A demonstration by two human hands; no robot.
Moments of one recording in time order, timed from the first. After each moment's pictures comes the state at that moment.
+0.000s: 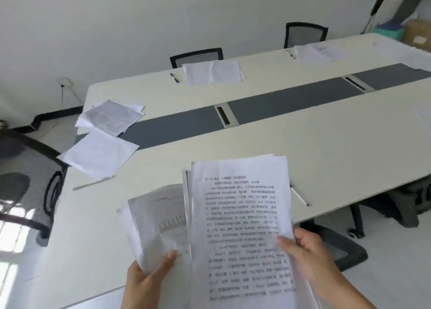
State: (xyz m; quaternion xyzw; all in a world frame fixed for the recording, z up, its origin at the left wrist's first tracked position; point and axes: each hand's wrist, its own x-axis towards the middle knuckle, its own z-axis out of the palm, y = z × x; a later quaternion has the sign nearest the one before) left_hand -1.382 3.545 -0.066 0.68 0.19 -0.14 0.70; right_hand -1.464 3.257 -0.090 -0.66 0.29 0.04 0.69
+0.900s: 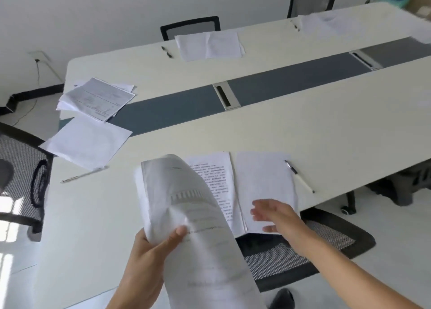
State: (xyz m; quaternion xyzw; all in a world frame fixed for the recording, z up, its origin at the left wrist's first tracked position) left_hand -1.321 3.549 -0.045 0.58 0.10 -0.27 0.76; right_hand -1.369 3.278 -0.118 -0.66 0.32 0.16 0.66
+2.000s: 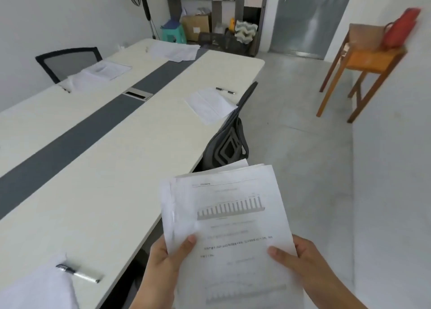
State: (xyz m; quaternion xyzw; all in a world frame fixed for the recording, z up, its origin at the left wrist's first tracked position) left_hand -1.549 3.002 -0.051 0.61 -0.15 -0.50 0.60; right_hand -1.782 2.899 -0.068 -0.46 0.51 -0.22 0.69
